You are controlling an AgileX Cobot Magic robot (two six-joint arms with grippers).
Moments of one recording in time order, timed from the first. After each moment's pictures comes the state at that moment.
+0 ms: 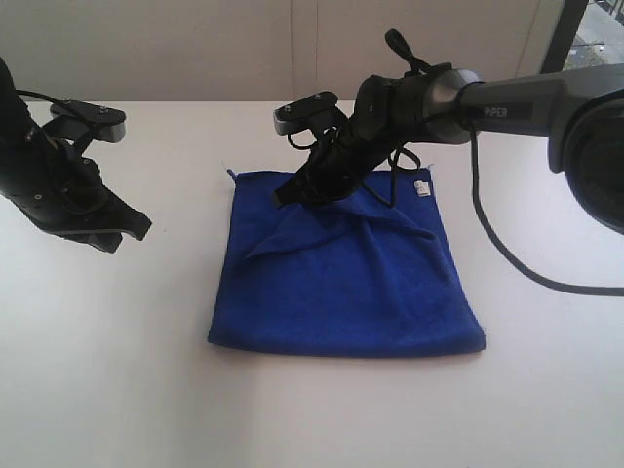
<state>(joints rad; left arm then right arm) -0.28 1.63 -1.05 -0.16 0.71 0.26 0.33 2.27 -1.68 0.30 0.52 -0.39</state>
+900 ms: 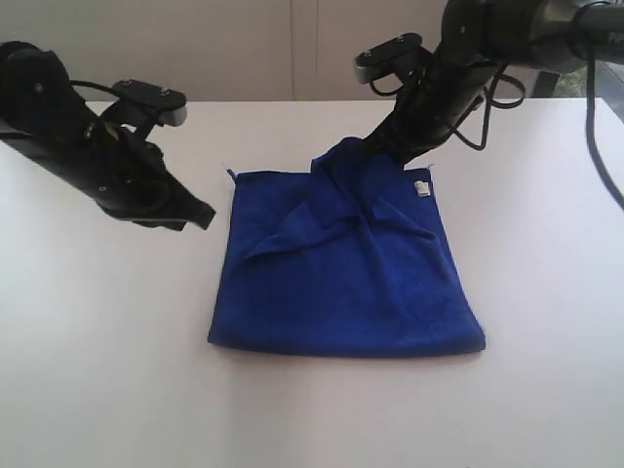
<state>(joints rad) -0.45 1.64 -1.09 -0.23 0.57 0.26 0.17 2.09 -1.68 0.06 0.78 -0.30</state>
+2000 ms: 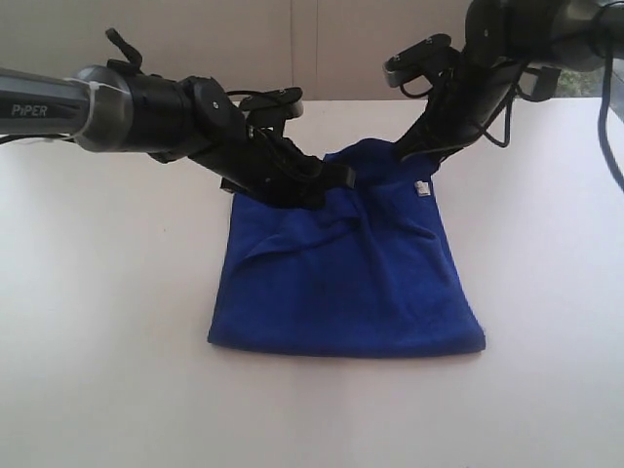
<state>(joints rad) -0.60 2.06 -1.47 -0.65 0.40 0.26 0.11 2.10 -1.68 -0.08 0.79 -0.25</state>
